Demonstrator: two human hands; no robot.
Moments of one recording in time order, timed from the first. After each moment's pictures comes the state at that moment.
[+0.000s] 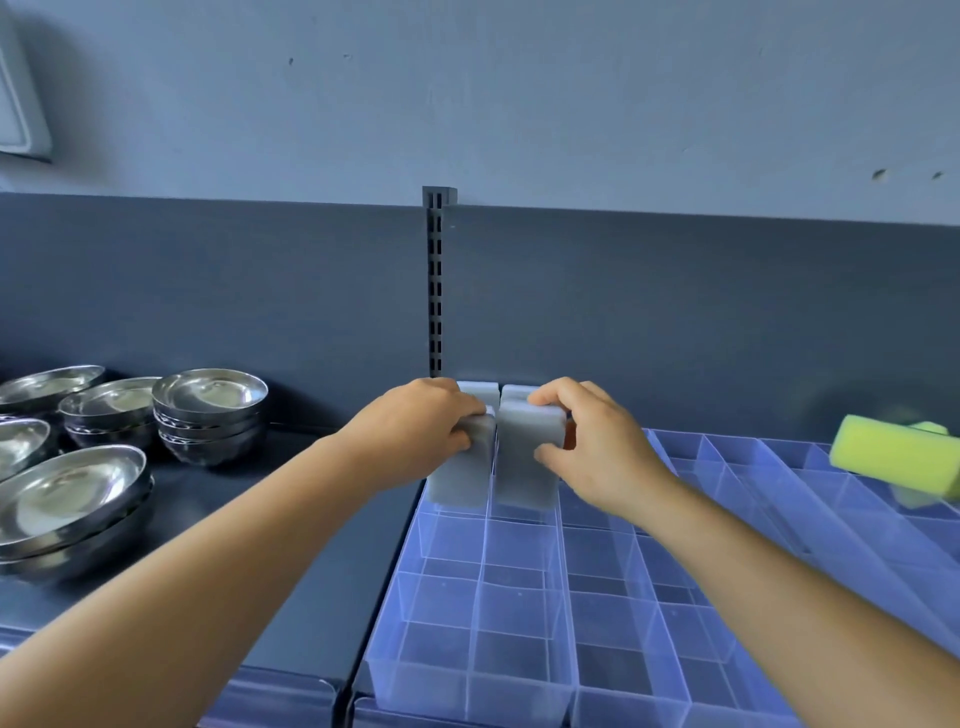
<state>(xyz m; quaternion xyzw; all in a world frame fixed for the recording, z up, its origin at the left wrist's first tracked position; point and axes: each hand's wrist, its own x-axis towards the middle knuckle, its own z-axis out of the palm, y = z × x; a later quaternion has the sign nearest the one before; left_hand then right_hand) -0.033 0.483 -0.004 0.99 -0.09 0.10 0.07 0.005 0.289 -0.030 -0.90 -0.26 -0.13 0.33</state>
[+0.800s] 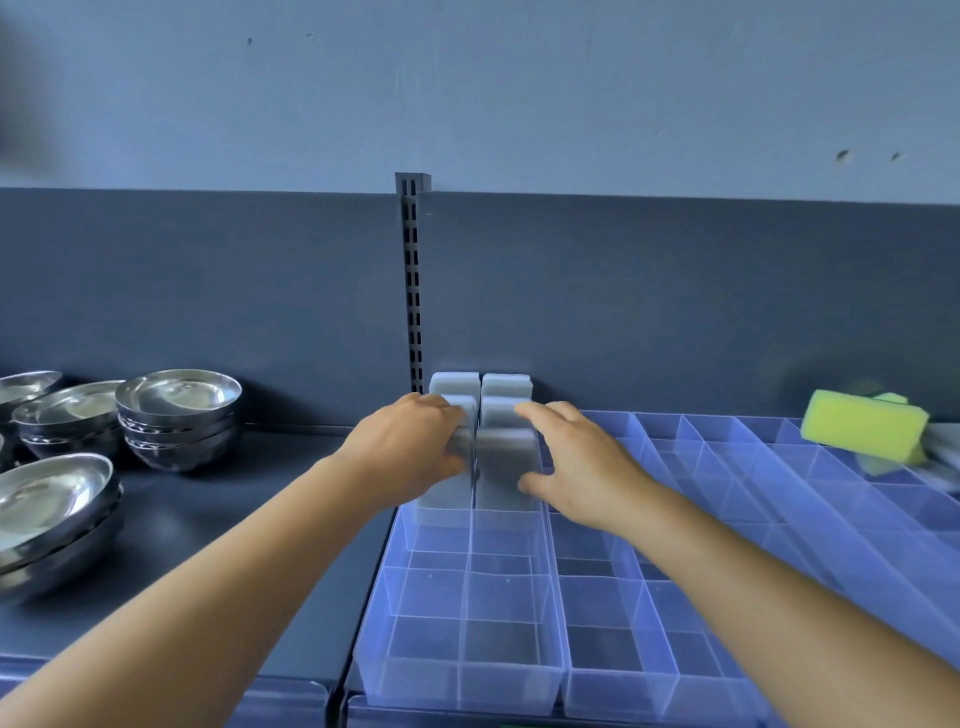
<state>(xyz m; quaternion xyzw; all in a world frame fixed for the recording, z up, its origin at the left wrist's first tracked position) -0.024 0.480 -0.029 0.99 -0.09 0.09 0.01 -0.007 0.292 -0.044 -0.95 -0.23 -0.06 0.19</state>
